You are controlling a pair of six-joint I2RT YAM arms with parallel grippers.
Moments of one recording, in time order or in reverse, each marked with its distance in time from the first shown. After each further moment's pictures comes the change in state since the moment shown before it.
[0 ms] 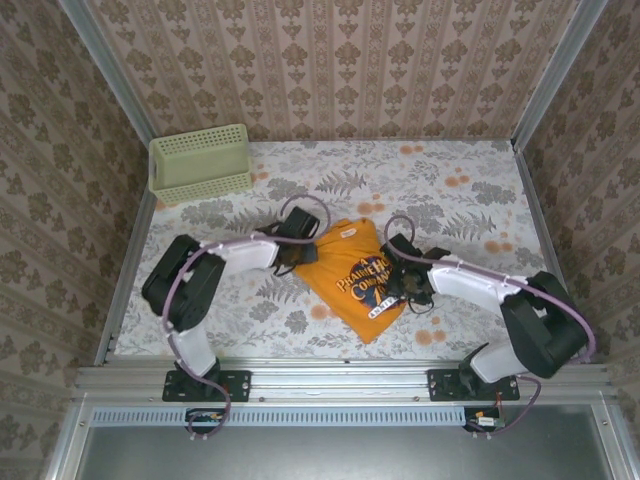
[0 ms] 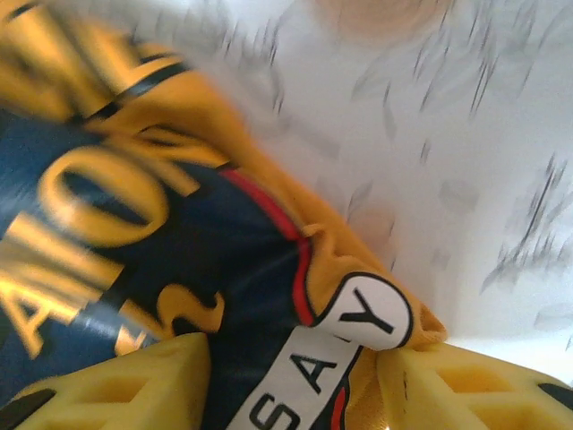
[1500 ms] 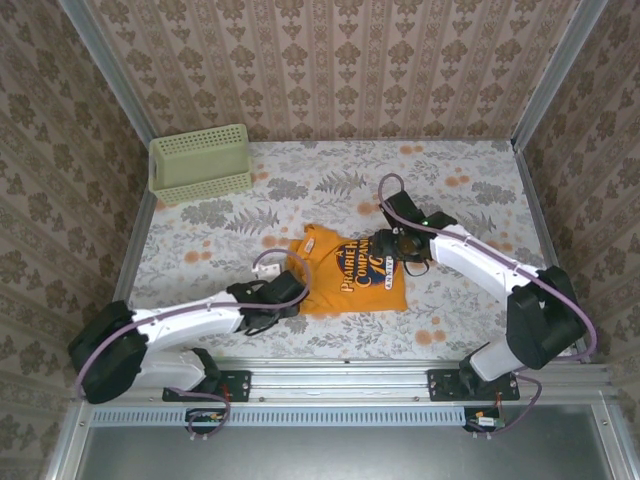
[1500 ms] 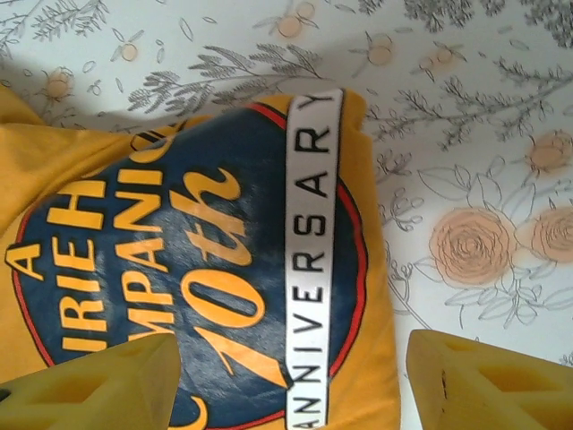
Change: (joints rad) left arm -0.328 -0.621 -0.486 -0.245 -0.296 -0.423; right arm -0.108 0.078 0.342 -0.063 -0.011 -0.289
